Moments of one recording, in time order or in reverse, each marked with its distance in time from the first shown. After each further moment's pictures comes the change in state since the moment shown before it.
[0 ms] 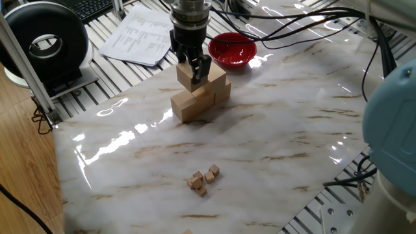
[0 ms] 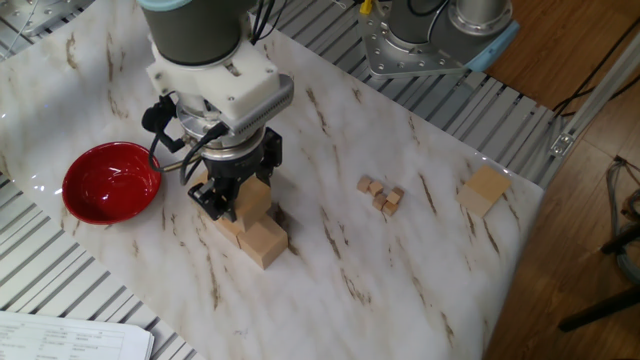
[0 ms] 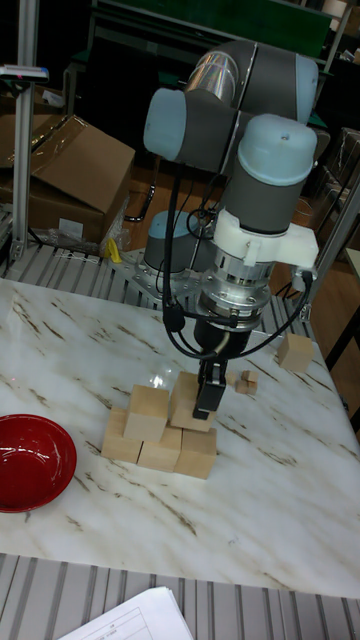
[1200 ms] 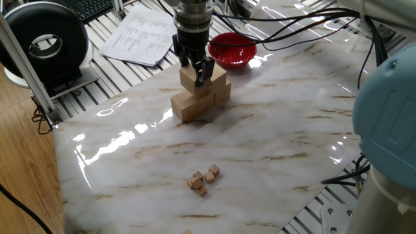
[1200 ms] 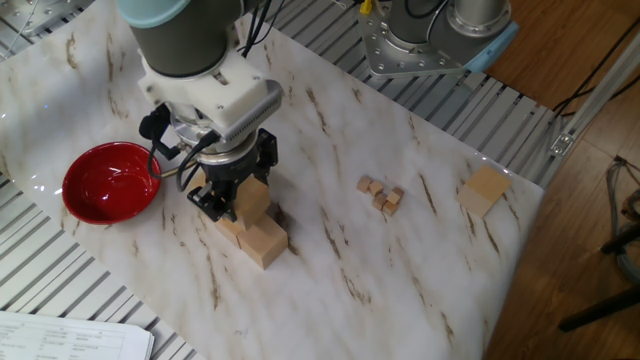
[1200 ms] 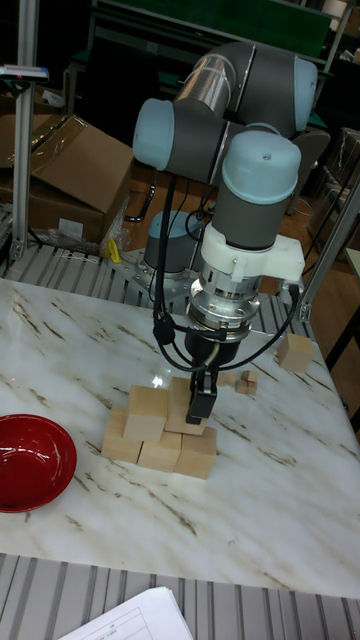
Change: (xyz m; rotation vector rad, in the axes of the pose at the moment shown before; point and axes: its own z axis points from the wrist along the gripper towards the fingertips) arm 0.007 0.003 0.015 -0.040 -0.011 -0.023
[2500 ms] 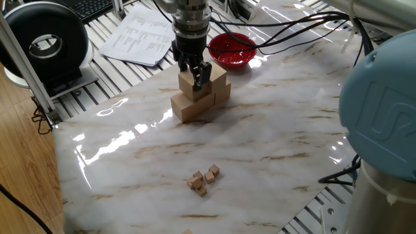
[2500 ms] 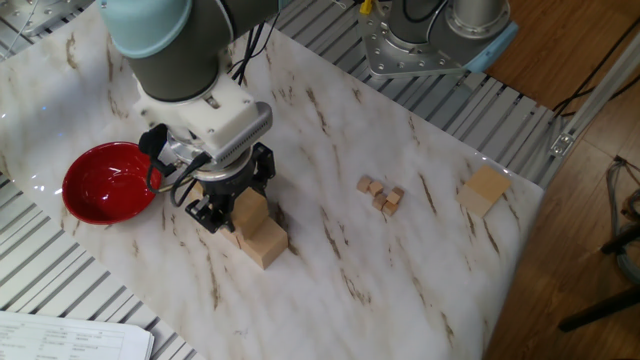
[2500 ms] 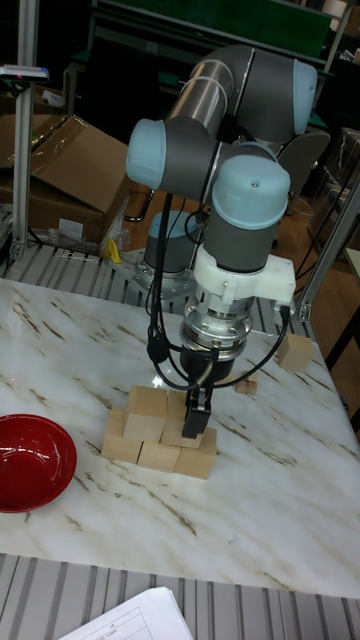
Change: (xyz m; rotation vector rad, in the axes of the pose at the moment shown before) arm 0.001 -0.008 0.023 -0.016 -0.014 0.021
